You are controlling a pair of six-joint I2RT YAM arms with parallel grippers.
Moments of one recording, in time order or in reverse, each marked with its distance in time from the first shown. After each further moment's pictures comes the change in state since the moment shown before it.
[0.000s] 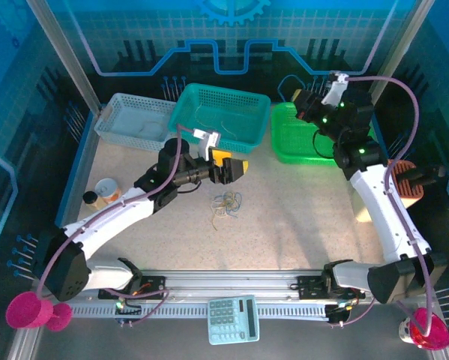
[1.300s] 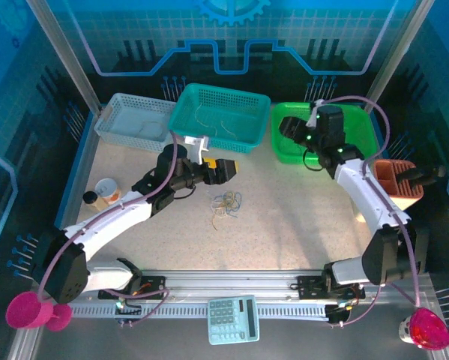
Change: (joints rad) left arm 0.043 -0.018 -0.090 -0.058 -0.129 -0.086; right arm 0.055 0.101 -0.222 -0.034 0.043 -0.039
